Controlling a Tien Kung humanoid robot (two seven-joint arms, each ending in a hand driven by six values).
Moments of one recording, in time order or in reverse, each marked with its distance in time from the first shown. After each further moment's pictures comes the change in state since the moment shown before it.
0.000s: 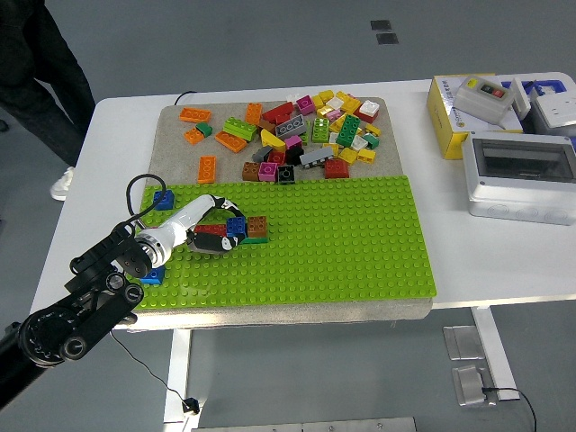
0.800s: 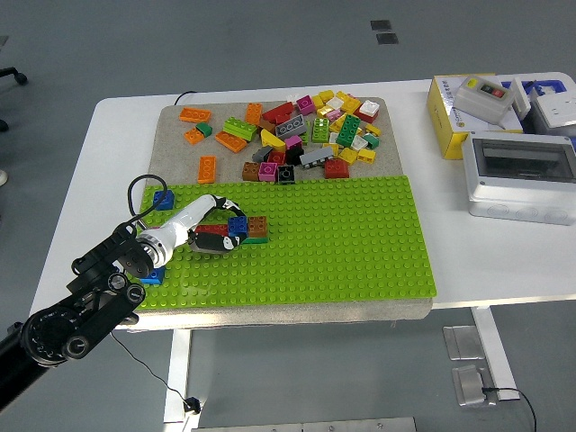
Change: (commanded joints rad) left arm -0.004 -0.006 0.006 0.007 -0.004 0.009 -0.014; right arm 0.002 0.001 0.004 0.000 -0.005 0.000 -0.001
